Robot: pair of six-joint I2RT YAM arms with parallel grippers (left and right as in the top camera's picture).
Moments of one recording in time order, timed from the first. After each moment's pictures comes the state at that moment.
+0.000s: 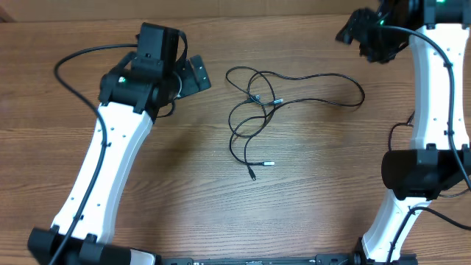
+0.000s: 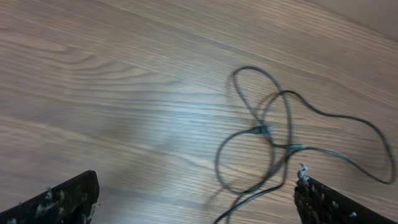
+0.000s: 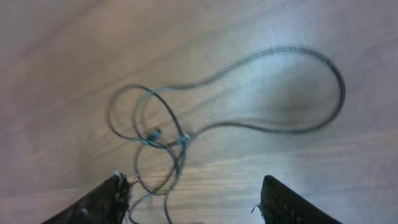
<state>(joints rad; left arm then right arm) -0.26 1.58 1.60 -0.97 -0.05 -0.57 -0.04 2.10 2.42 -1.49 -0.28 0.38</state>
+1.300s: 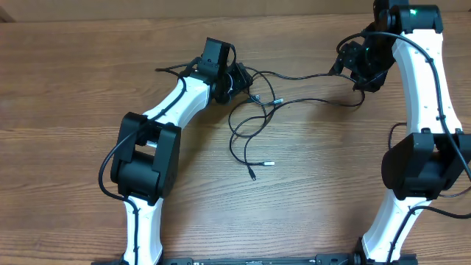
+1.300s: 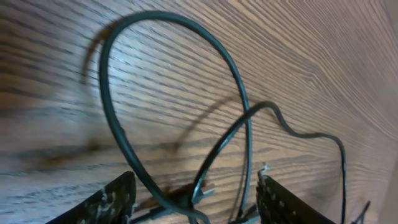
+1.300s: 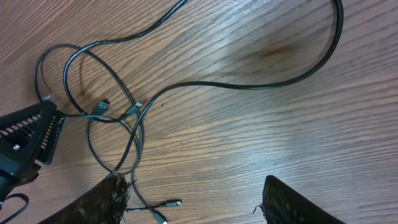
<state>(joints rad) -0.35 2.19 1.59 -0.35 0.30 -0.87 -0.04 2.11 2.13 -1.48 -0.25 0.39</state>
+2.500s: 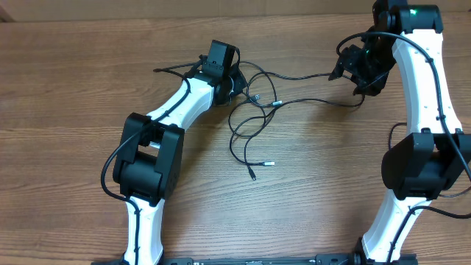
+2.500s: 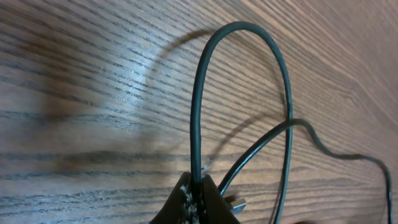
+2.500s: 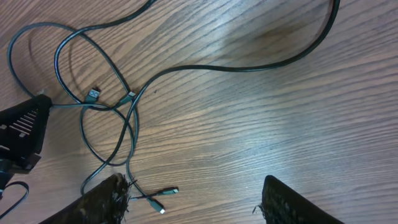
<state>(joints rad) -0.37 2.19 1.59 -0.38 0.14 -0.87 -0.04 2.11 2.13 -1.53 -0.25 0.39</state>
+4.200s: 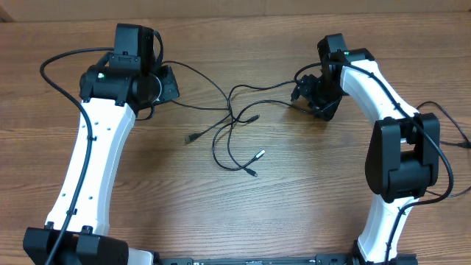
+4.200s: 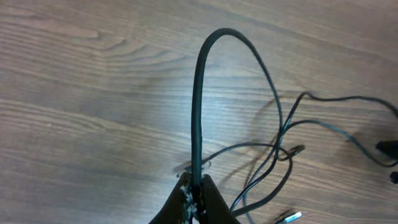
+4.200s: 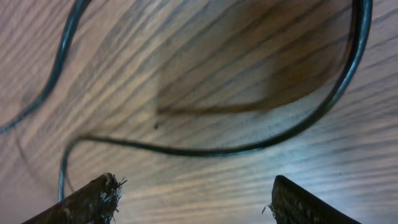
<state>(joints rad) -0.13 1.60 1.59 -1.05 0.01 -0.41 0.14 2.11 1.63 -0.98 -0.23 0.72</state>
